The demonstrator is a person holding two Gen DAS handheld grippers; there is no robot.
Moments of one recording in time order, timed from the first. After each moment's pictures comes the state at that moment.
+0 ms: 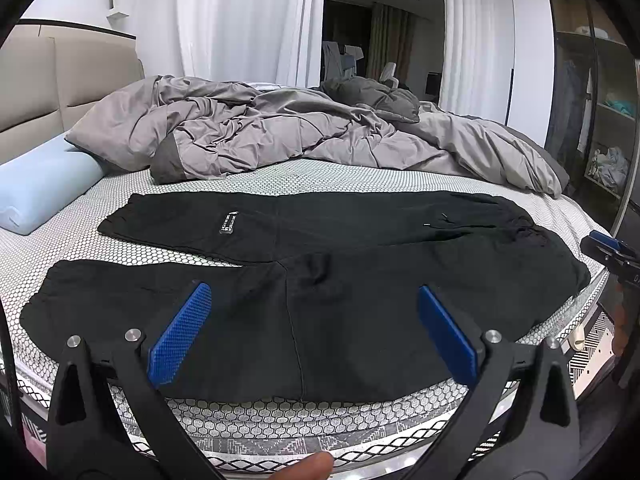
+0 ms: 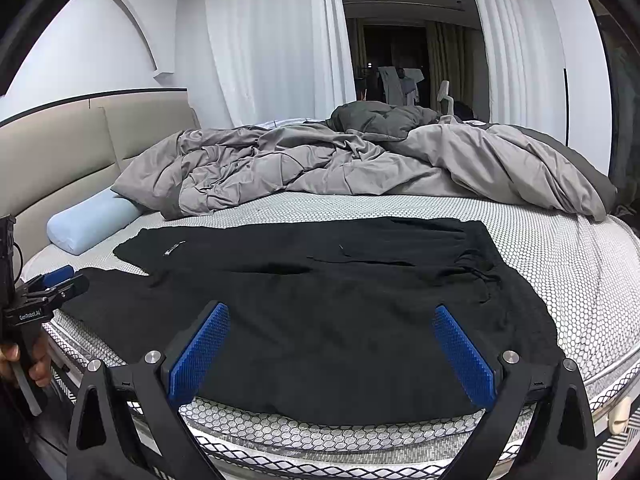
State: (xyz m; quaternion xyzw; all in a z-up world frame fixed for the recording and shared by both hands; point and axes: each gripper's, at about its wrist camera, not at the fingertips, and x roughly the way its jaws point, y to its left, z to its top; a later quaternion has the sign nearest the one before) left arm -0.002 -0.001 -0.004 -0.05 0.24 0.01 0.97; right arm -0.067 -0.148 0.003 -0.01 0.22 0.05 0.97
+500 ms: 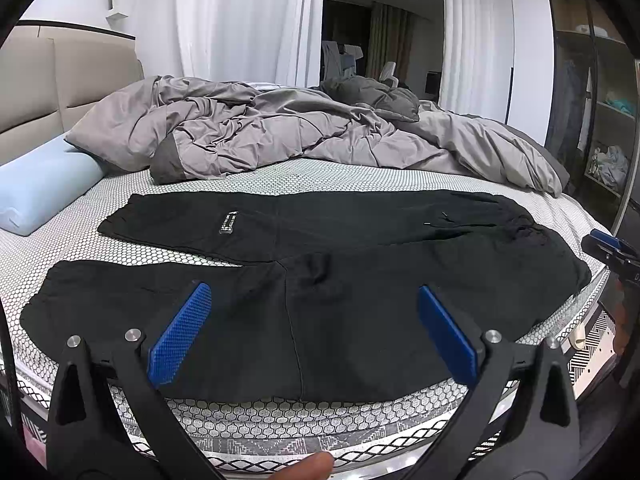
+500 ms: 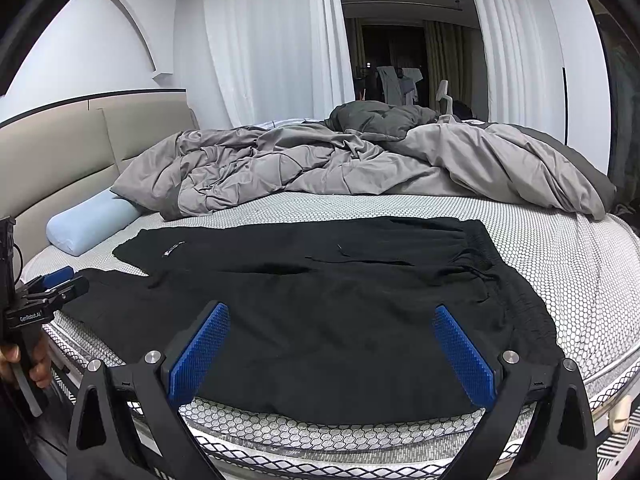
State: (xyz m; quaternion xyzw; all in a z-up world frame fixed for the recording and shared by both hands) left arm -0.002 -0.002 -0.005 -0.05 0.24 0.01 0.97; right arm -0.069 -0.151 0.005 0.00 0.22 0.05 0.97
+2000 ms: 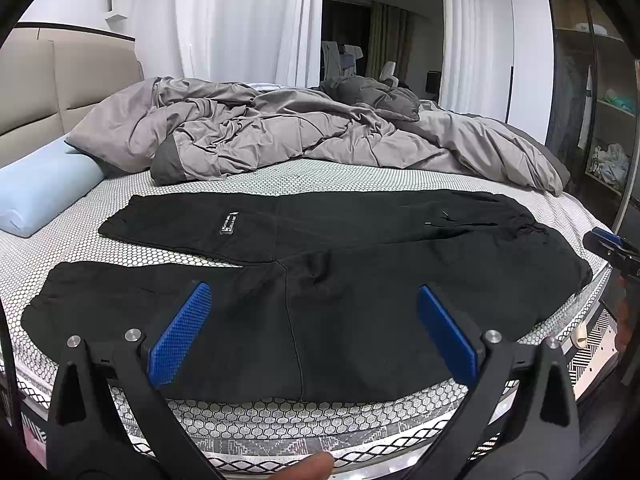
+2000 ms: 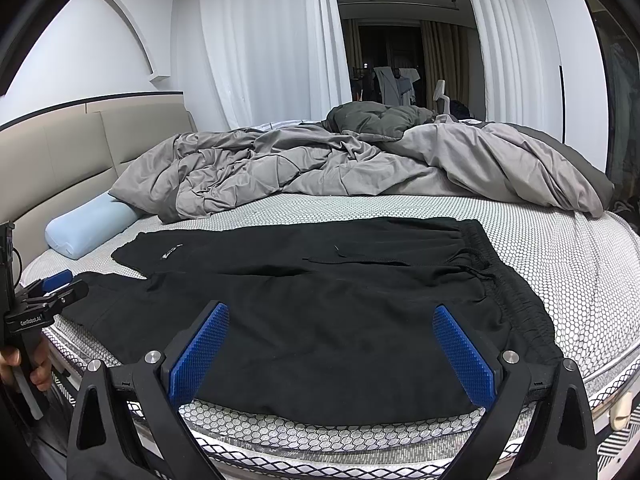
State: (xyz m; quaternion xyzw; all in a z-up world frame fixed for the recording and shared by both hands) left arm -0.002 -0.003 -0.005 -0.05 0.24 0.01 0.97; right arm -0.070 -0.155 0.004 0.00 0.22 0.05 0.97
